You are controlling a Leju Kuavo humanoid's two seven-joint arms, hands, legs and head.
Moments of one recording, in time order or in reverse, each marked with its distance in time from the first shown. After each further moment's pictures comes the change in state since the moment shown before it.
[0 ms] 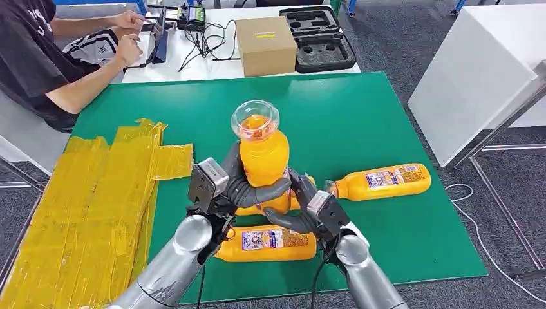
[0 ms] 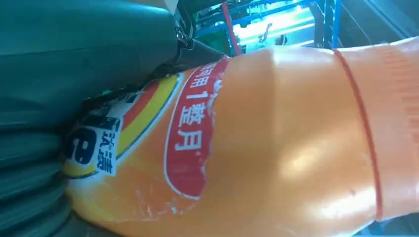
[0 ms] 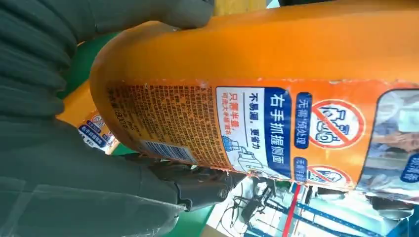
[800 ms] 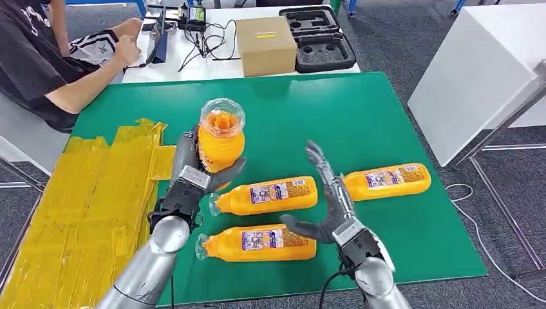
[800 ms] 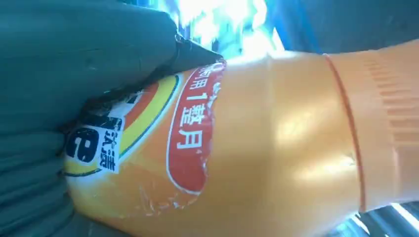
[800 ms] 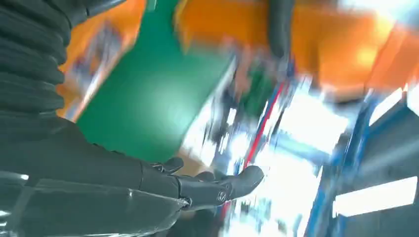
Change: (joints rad) left arm 0.052 0.058 0.194 -0.050 -0.470 0.320 -0.018; right arm 0.194 -0.052 -0.070 -0.414 0.137 -0.285 0.033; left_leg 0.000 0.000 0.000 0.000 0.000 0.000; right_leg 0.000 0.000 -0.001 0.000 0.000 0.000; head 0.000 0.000
